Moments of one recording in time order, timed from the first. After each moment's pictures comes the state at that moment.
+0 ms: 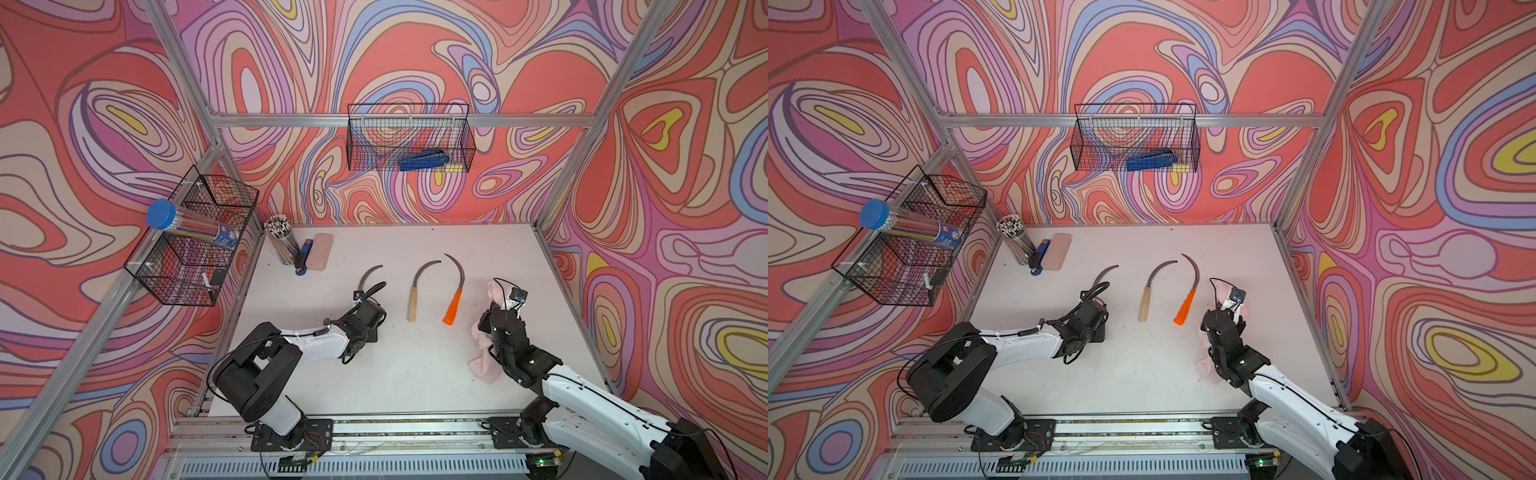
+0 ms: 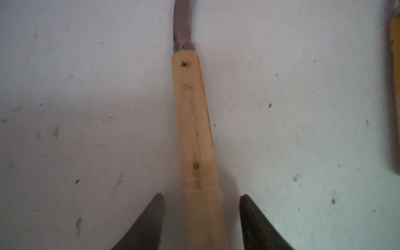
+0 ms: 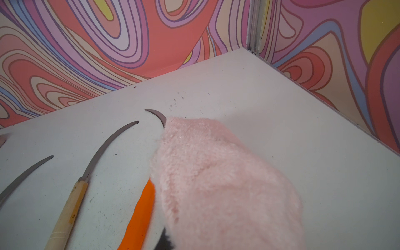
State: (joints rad) left arm -0.68 1.59 0.68 -0.11 -0.35 -0.63; right arm 0.55 0.90 0.37 0.04 0.69 0.51
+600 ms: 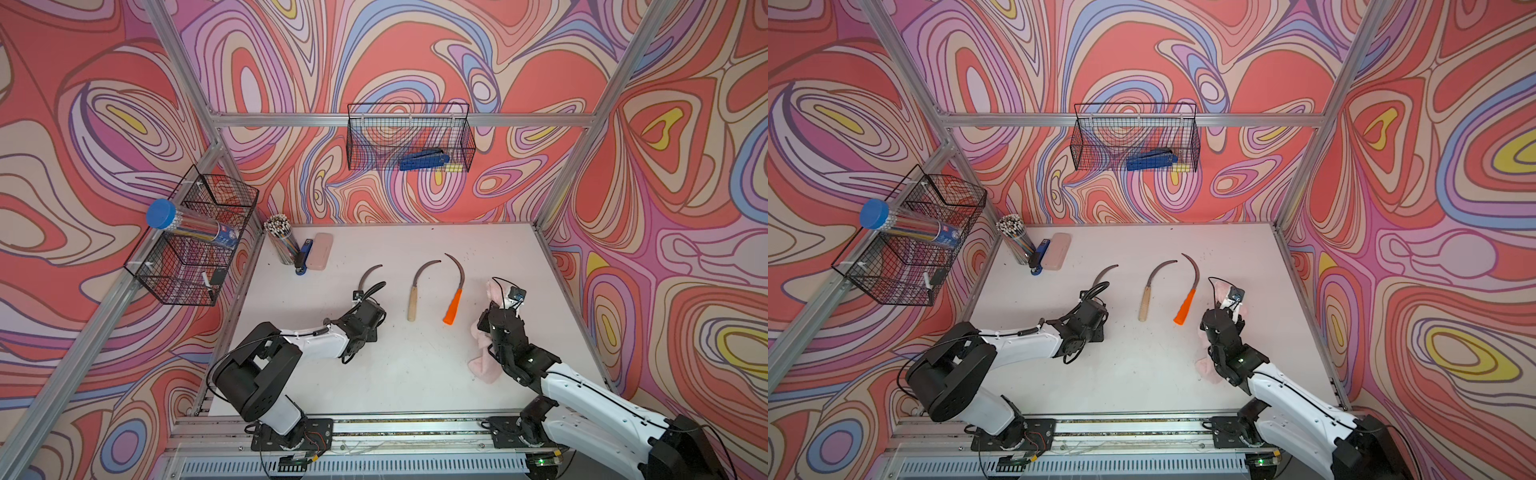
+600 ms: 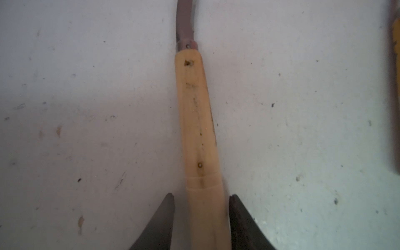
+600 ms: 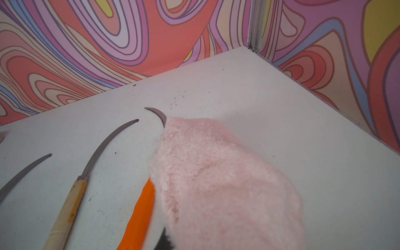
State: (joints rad) left arm -0.68 1.56 0.64 -0.11 -0.36 -0.64; right arm 0.55 0.91 0.37 0.04 0.69 0.51
